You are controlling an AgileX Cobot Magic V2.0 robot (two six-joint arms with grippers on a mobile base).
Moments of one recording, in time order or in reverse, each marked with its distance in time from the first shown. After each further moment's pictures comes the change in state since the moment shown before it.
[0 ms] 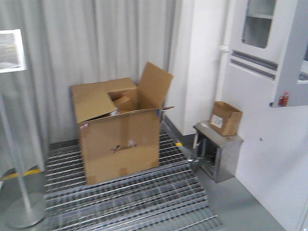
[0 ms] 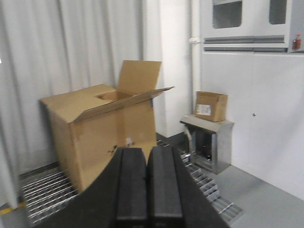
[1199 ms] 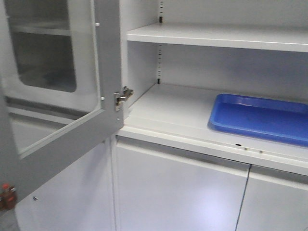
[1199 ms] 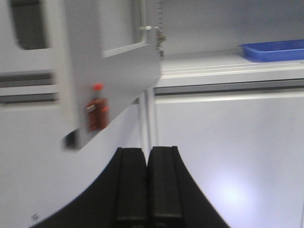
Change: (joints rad) left arm 0.000 0.000 0.000 0.000 0.000 0.000; right arm 0.000 0.000 0.000 0.000 0.000 0.000
